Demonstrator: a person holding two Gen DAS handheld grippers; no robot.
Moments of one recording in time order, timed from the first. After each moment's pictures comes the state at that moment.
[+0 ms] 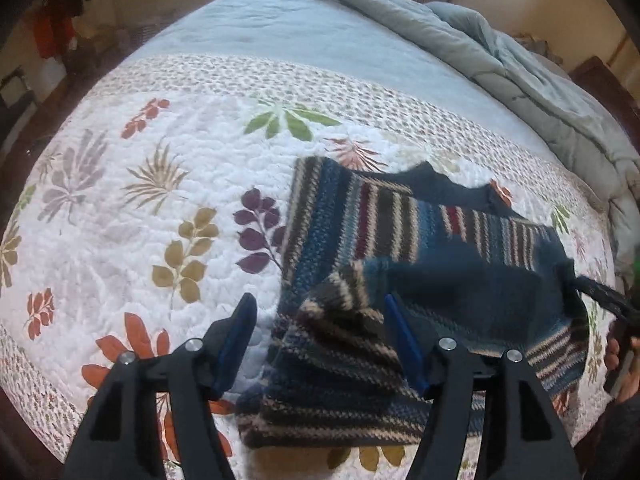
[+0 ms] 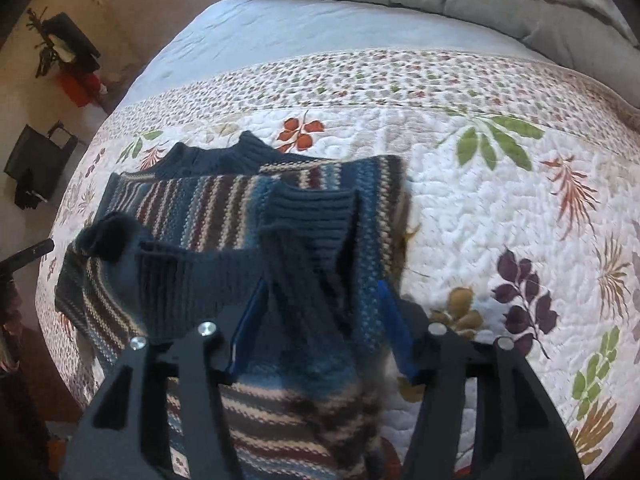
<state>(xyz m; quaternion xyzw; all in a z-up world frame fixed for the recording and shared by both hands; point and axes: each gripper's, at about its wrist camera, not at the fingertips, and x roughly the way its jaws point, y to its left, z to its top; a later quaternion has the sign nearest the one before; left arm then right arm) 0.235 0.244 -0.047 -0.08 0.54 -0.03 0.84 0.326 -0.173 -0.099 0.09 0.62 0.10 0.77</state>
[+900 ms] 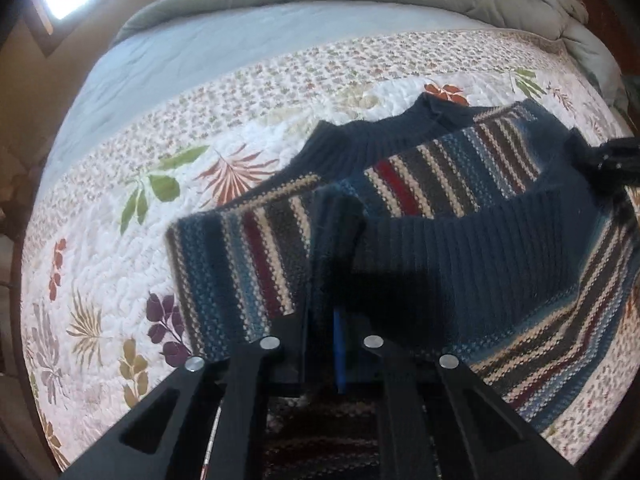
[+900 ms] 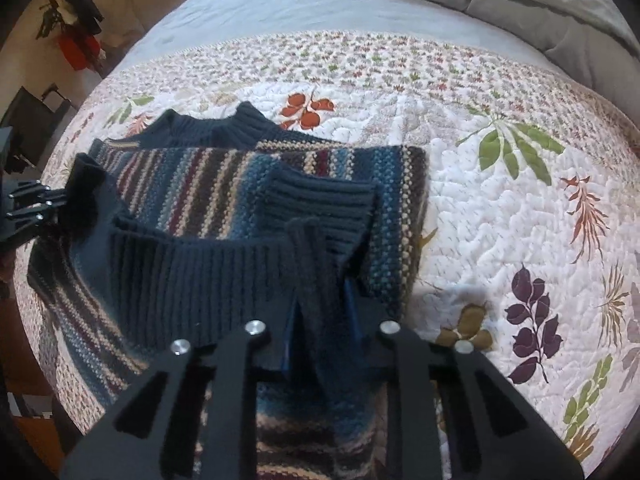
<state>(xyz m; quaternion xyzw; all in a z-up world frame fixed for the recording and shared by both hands) 0.292 0.142 -0.094 0.16 0.53 -0.16 0.81 0.333 -0.156 -0.119 0.04 0.64 0.11 0.76</state>
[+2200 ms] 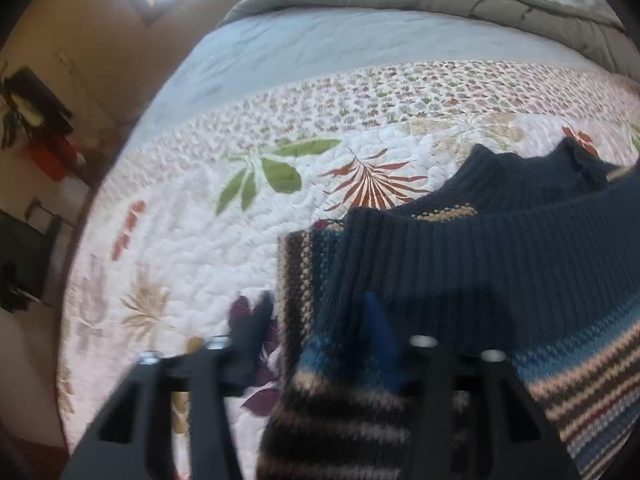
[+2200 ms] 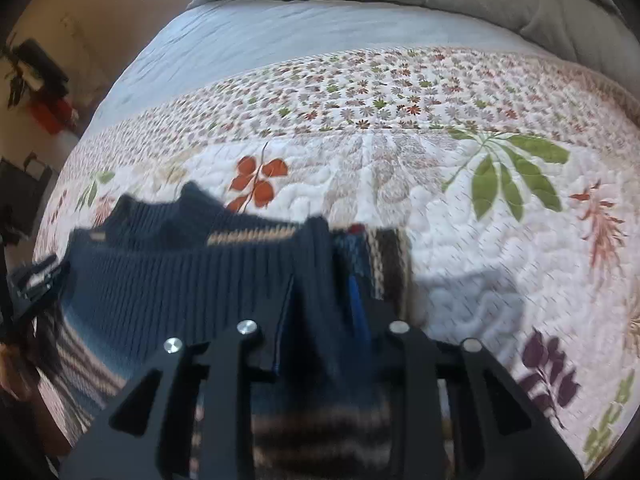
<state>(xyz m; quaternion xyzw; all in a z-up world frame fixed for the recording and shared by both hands) 0.332 0.185 -0.109 0.15 0.51 0.02 0.85 0.392 -0.176 -0.144 0.10 0.62 0.05 0.77</state>
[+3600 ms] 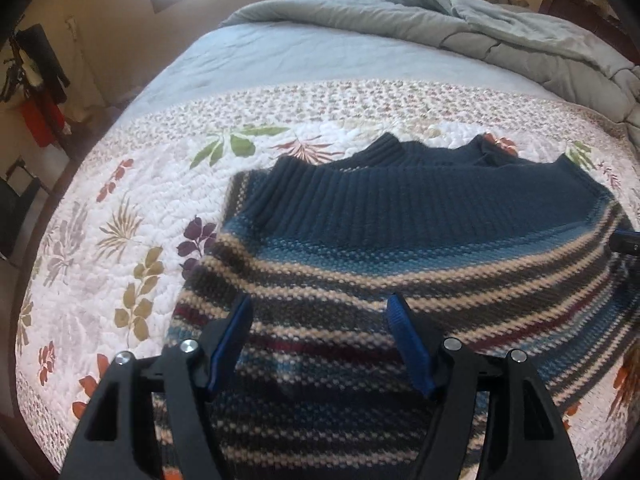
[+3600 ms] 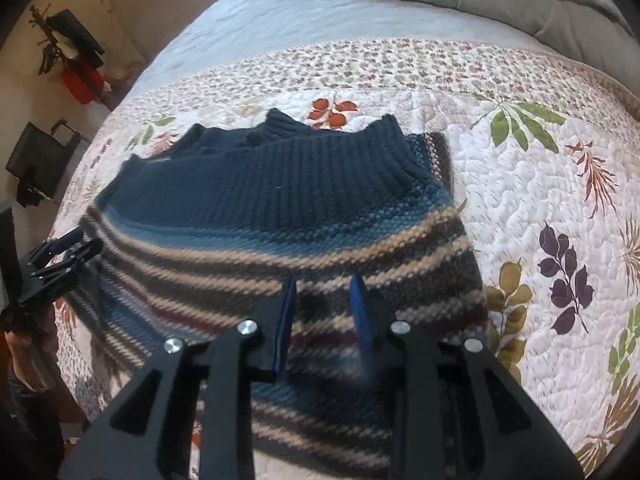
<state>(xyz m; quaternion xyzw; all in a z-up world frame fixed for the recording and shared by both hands) 0.242 0.160 -0.087 0.06 0.49 -0.02 0.87 0.307 -0.136 -0.106 0.10 0.62 0.11 0.77</state>
